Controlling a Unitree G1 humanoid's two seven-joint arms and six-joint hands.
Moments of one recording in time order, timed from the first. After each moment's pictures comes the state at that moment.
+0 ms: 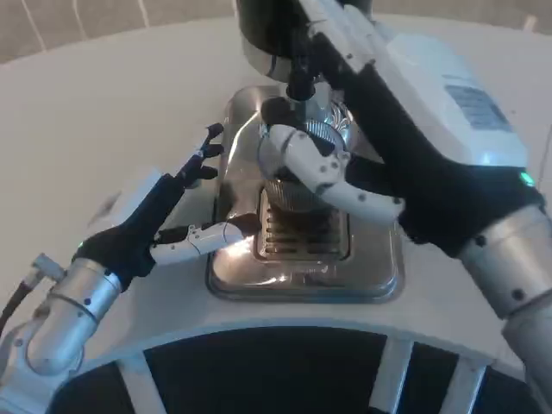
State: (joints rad) left arm -0.66 0.49 -0.10 0.79 0.32 -0.64 -0.04; right arm -0.50 -0.30 0.30 -0.82 -0.86 0.47 0.43
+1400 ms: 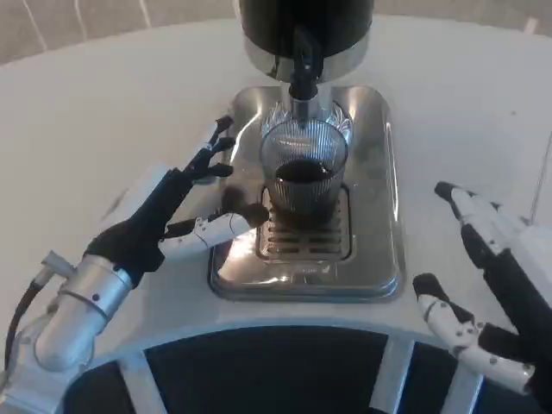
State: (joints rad) left arm -0.68 0.45 -0.09 0.81 0.24 -0.67 -0.09; right arm 0.13 -0.16 0.03 -1.03 -1.10 0.30 0.71
